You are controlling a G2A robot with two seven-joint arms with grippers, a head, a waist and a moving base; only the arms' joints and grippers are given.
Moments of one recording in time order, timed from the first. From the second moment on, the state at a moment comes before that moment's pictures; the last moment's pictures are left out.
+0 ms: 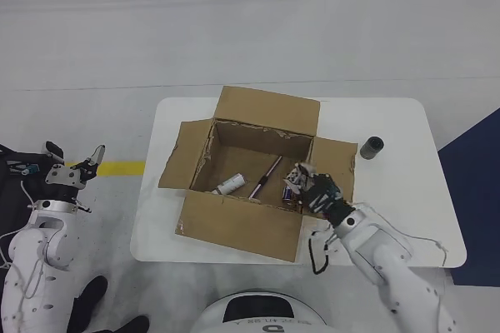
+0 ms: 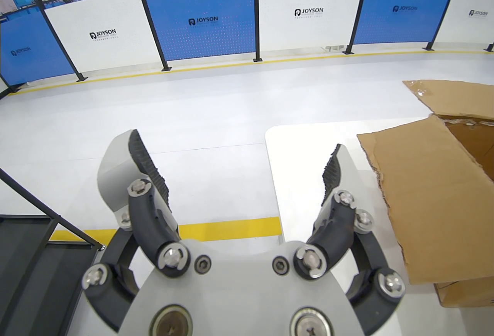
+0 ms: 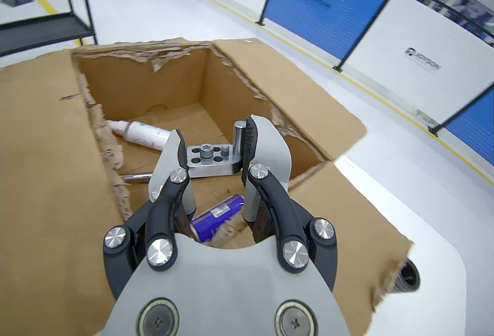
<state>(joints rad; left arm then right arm) 1.68 -1.19 -1.91 -1.62 1.19 -0.34 0.17 -1.83 -1.10 1.38 -2.08 -1.52 -0.20 -0.01</state>
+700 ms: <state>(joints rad) 1.68 -1.19 -1.91 -1.62 1.19 -0.34 0.17 -2.08 -1.10 1.77 -1.81 -1.14 -0.19 -0.07</state>
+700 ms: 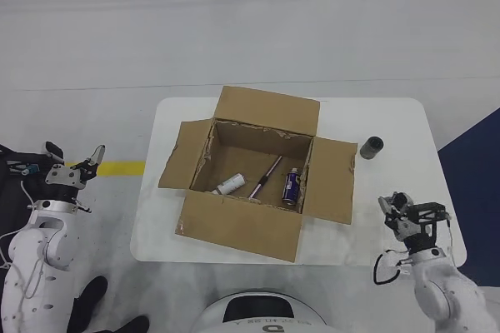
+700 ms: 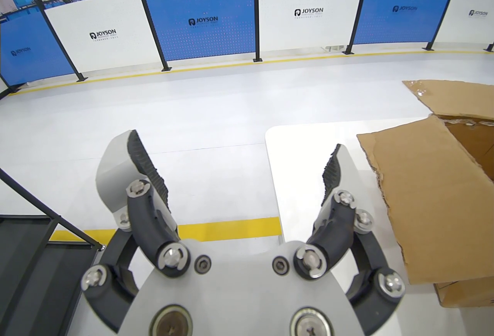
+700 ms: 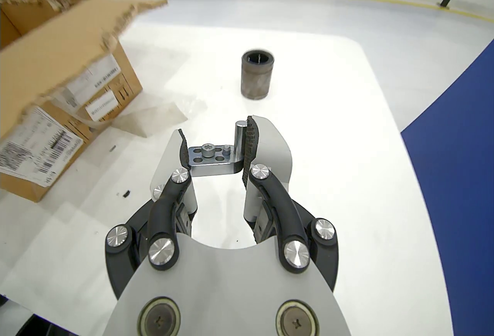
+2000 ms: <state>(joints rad) 1.68 -1.19 -1.91 -1.62 1.19 -0.34 0.17 -2.19 -1.13 1.81 -1.76 -1.02 -0.34 -0.36</state>
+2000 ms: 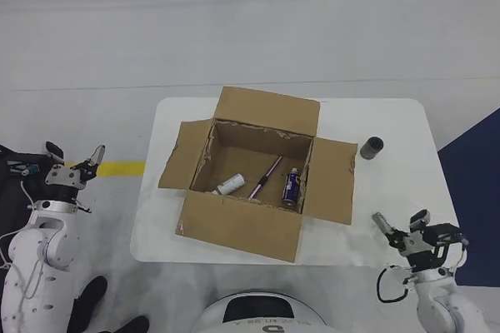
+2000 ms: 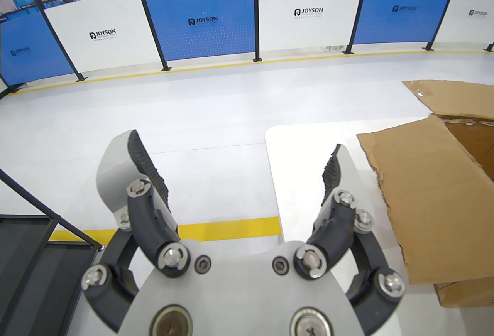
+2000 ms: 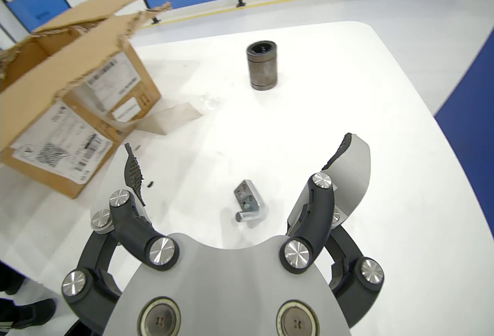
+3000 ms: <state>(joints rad) 1.68 -1.19 -1.91 -1.62 1.19 -0.34 0.17 -2.06 -1.15 1.58 -2.22 -1.13 -0.18 0.05</state>
